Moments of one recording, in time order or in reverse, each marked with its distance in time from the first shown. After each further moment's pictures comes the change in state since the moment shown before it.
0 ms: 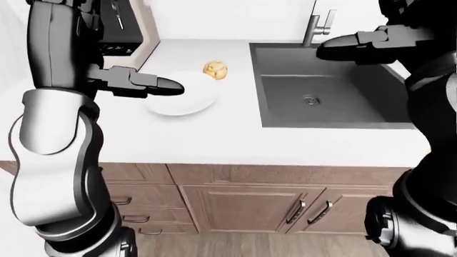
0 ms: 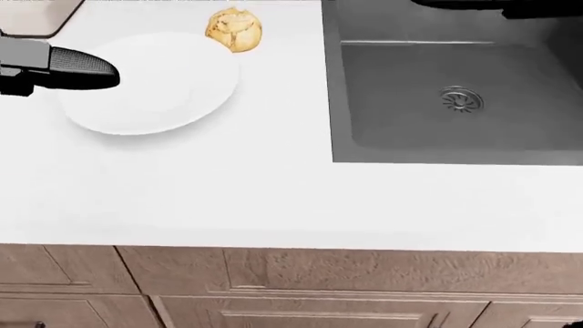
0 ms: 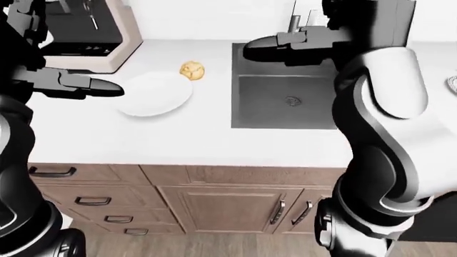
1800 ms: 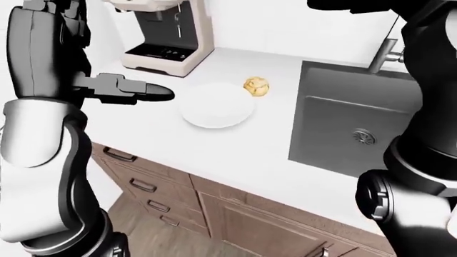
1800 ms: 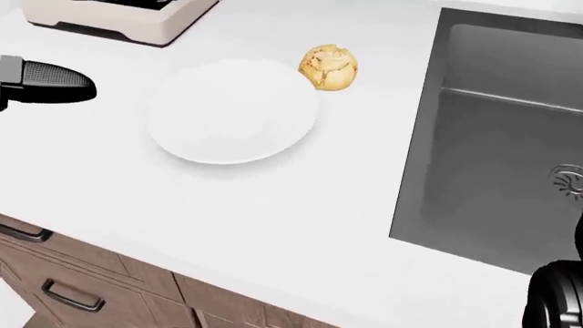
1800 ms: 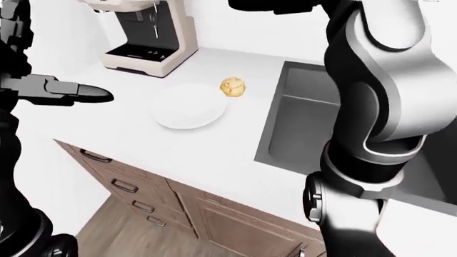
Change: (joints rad) left arm 0.045 0.038 0.037 -0.062 -0.030 0.040 0.007; right arm -0.239 0.046 0.054 0.270 -0.163 -0.084 0.117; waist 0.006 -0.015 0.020
